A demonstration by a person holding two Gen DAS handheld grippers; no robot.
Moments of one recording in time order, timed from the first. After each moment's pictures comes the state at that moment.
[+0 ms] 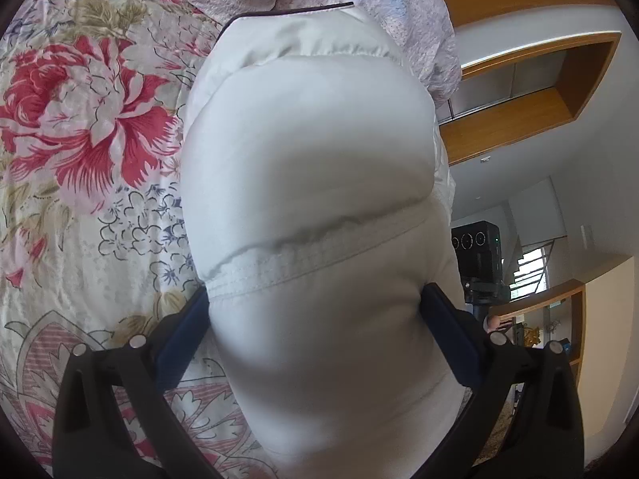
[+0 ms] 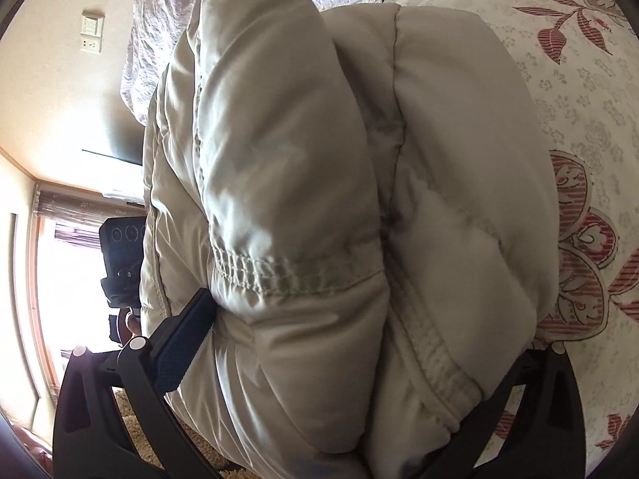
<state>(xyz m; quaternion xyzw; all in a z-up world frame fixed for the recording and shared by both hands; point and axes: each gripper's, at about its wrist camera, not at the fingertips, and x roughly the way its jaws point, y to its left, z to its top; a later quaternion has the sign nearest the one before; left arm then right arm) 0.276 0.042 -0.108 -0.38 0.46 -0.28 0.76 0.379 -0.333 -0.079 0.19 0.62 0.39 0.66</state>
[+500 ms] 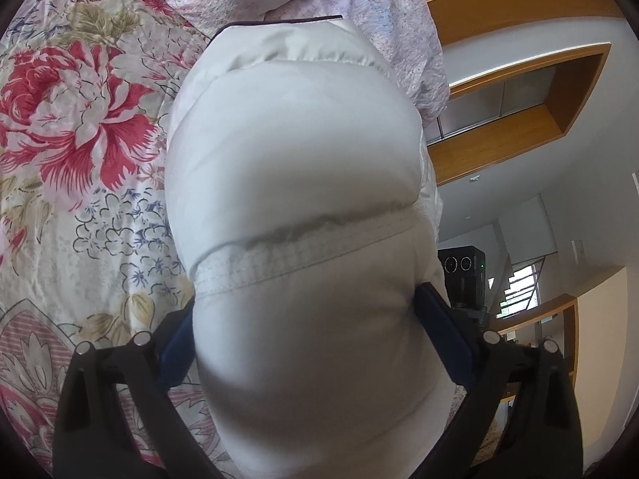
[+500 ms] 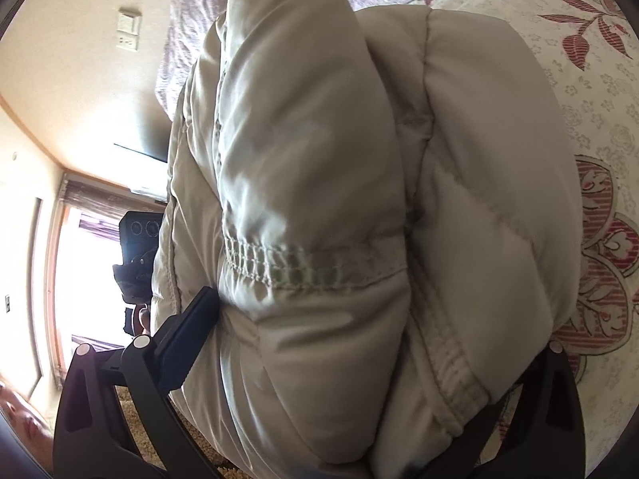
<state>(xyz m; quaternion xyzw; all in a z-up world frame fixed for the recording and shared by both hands) 0.265 0.023 -0.097 -0.40 0.42 -0.27 0.77 0.372 -0.349 -0.091 0.21 0.57 0.45 0.66</state>
